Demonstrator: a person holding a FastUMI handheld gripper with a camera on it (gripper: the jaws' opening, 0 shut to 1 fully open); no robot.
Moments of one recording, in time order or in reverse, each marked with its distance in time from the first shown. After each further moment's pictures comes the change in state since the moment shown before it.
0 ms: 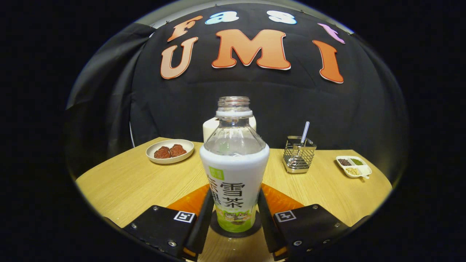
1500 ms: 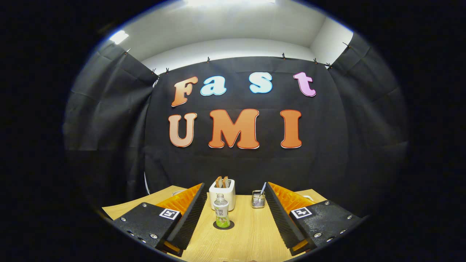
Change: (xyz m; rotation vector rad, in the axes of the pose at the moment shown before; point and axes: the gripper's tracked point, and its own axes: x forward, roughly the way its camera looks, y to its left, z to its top) arm -0.340 -0.049 0.180 -0.020 -0.433 -0.096
